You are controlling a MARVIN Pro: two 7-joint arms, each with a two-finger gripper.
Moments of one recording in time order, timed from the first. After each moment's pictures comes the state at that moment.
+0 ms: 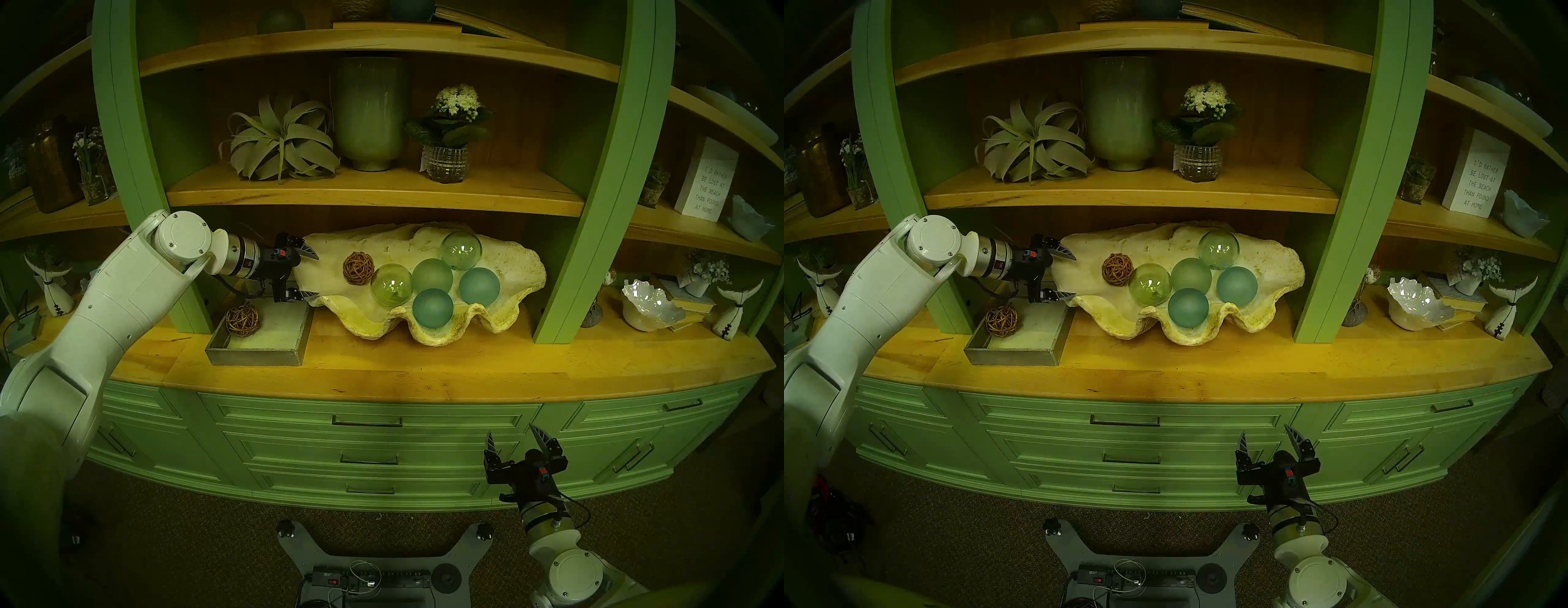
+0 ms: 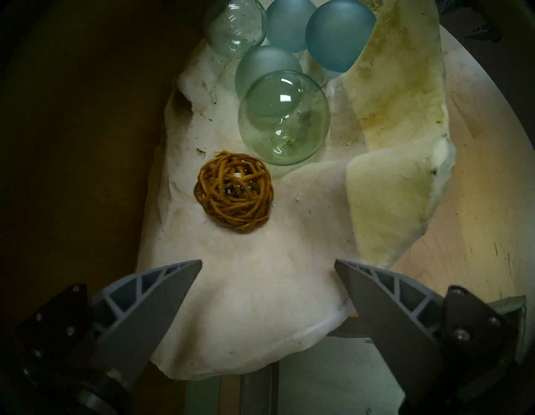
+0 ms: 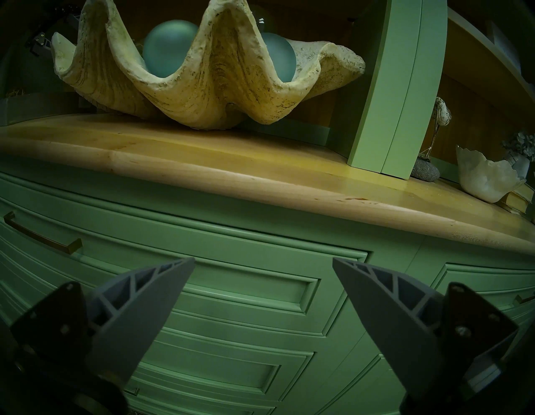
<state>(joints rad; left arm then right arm) 0.69 -0.82 -0.95 -1.17 0.10 -0.21 -0.99 -2.26 -1.11 1.32 -1.82 0.11 -0.29 -0.40</state>
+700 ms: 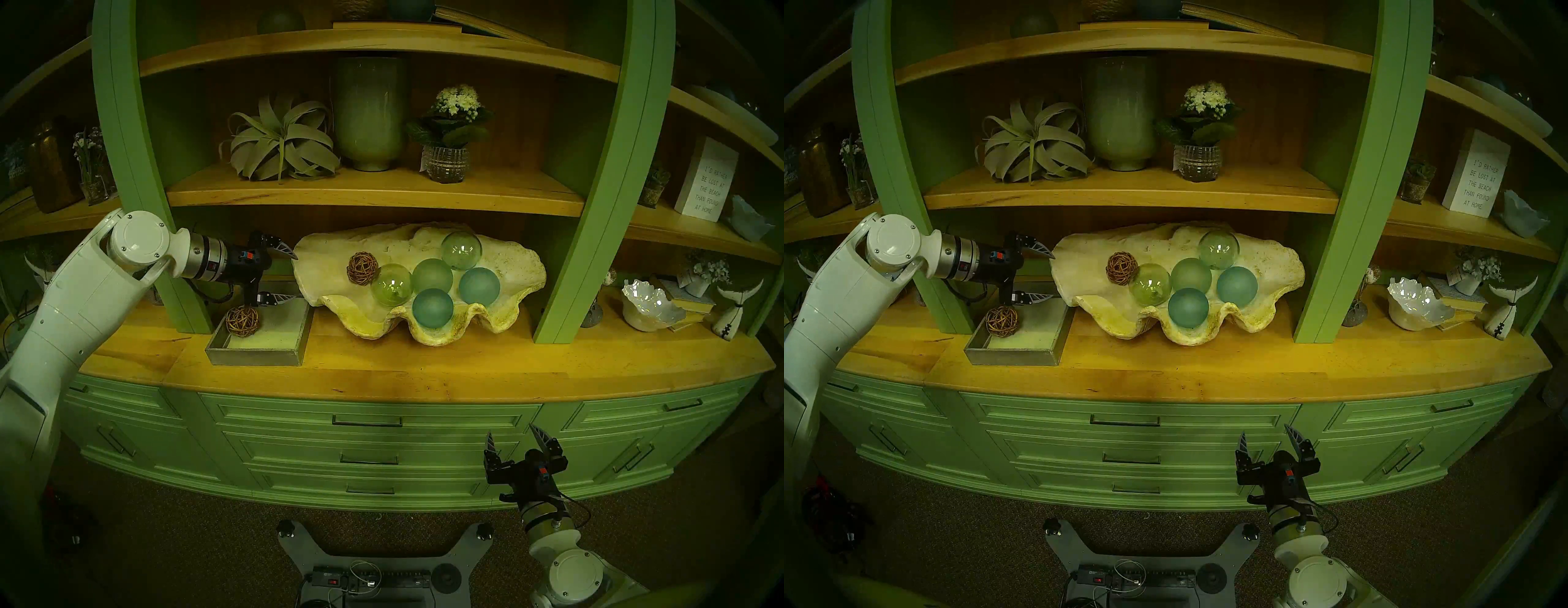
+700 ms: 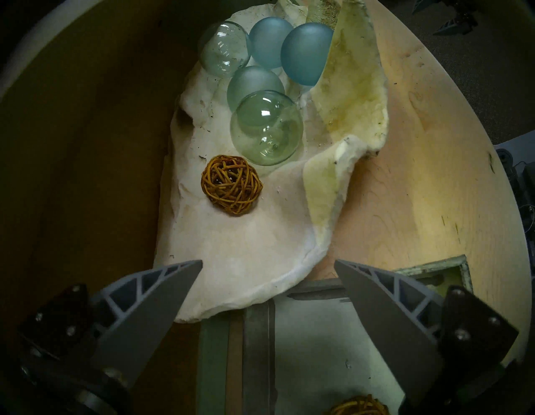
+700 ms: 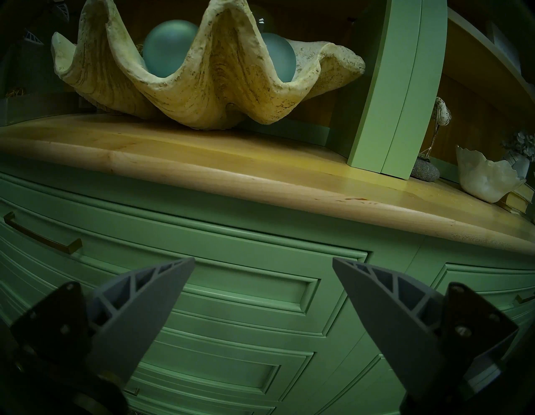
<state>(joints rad) 0.85 -0.62 -1.07 -1.37 0.01 -0.22 -1.01 -2.26 -1.11 1.32 -1.82 0.11 -0.29 -0.40</state>
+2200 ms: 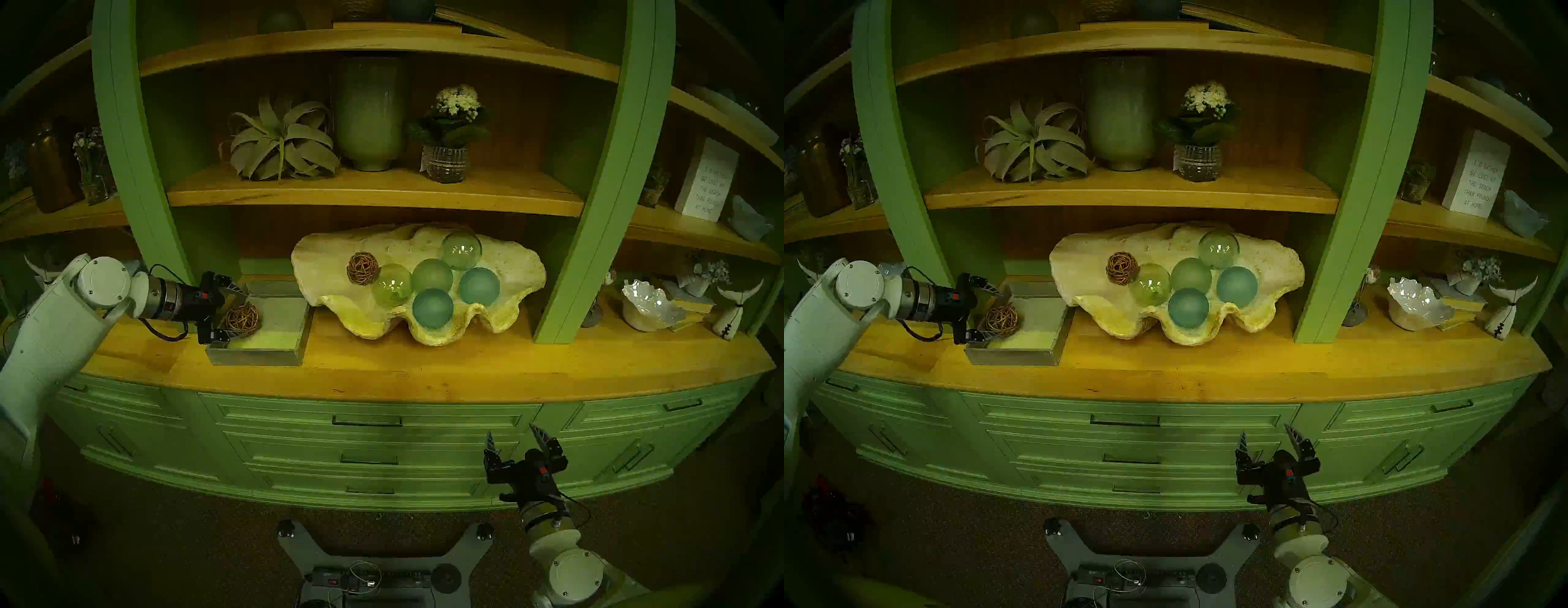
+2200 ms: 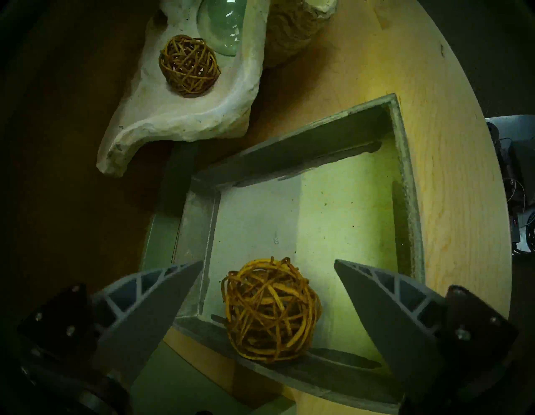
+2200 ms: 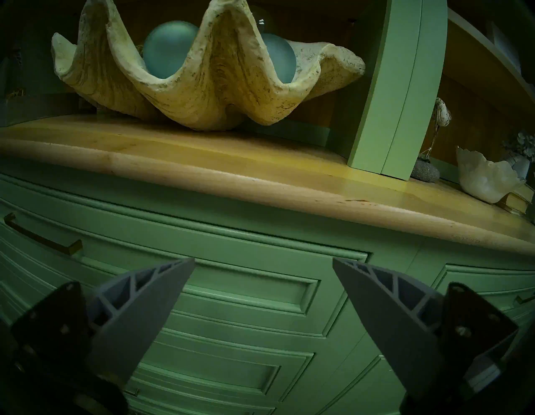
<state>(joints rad) 0.98 -0.57 -1.13 -1.22 0.05 -0.28 -0.99 -2.26 -1.11 1.32 -1.82 0.11 -0.29 -0.40</state>
